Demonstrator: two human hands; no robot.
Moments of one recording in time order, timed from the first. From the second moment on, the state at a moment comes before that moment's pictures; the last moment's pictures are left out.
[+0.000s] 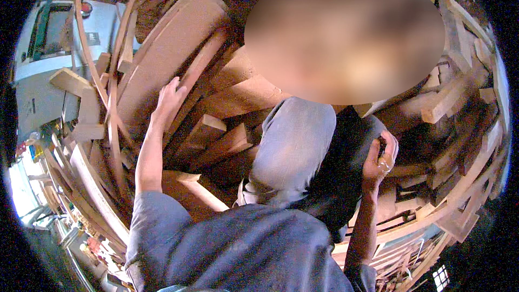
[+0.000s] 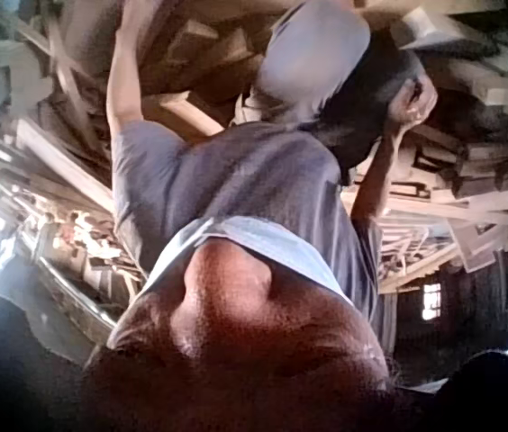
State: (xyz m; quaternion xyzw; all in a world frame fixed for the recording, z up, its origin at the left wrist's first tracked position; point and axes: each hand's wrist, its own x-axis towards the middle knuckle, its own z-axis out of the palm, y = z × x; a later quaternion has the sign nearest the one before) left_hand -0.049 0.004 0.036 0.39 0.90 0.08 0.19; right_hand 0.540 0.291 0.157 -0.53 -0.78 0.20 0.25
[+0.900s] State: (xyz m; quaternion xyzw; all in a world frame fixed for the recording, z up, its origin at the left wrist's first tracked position) left_hand 0.096 0.206 0.168 0.22 0.71 0.47 0.47; right_hand 0.551 0.289 0.167 -0.47 -0.76 0.18 0.40
